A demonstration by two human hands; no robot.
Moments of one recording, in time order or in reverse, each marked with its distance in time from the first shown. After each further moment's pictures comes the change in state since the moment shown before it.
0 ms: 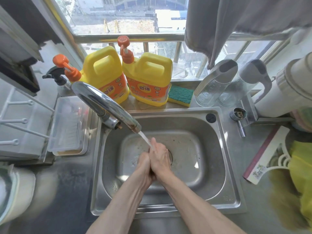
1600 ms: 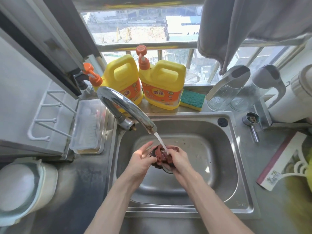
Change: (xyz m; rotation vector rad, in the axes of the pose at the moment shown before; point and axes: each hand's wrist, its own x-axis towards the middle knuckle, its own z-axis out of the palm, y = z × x) left_hand -0.001 0.010 -0.078 0.091 -0.254 0.365; right_hand -0.002 0.006 -0.025 0.746 -0.136 0.395
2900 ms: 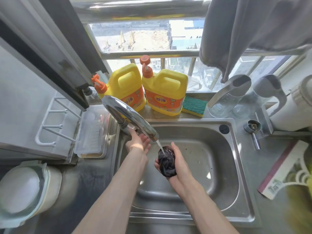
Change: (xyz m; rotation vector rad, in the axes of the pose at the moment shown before) left_hand 0.035 0.076 0.031 -0.401 0.610 -0.170; right_hand -0.025 -0.015 0.017 0.300 -0.050 0.175
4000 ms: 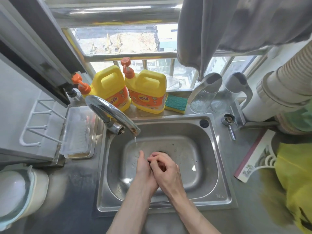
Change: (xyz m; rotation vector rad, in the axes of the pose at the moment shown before) left_hand -0.058 -0.088 -0.012 -0.254 -0.410 -0.418; right_hand -0.040 0.026 -0.044 -0.921 0.029 -0.903
